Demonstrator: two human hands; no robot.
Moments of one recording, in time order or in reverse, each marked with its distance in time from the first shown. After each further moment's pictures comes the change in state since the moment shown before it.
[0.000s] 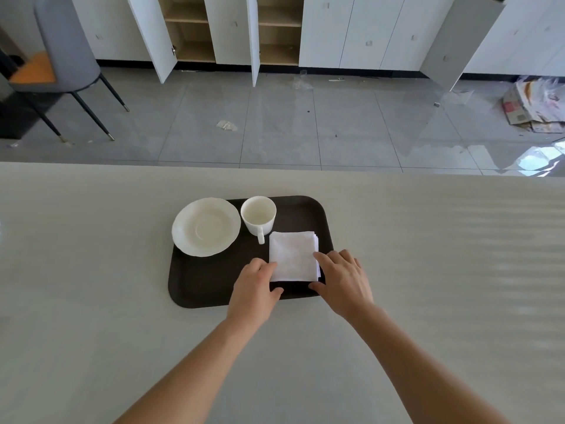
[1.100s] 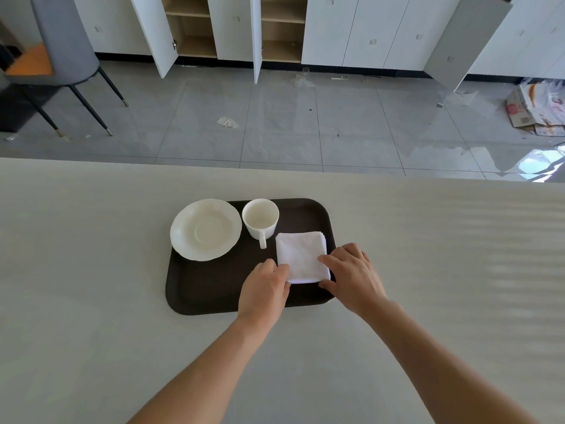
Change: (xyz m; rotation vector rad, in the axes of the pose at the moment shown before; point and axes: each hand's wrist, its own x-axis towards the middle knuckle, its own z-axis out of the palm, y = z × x) left_hand 0.019 0.015 0.008 0.201 0.032 0.080; right_hand 0.020 0.022 -0.009 -0.047 0.013 -0.127
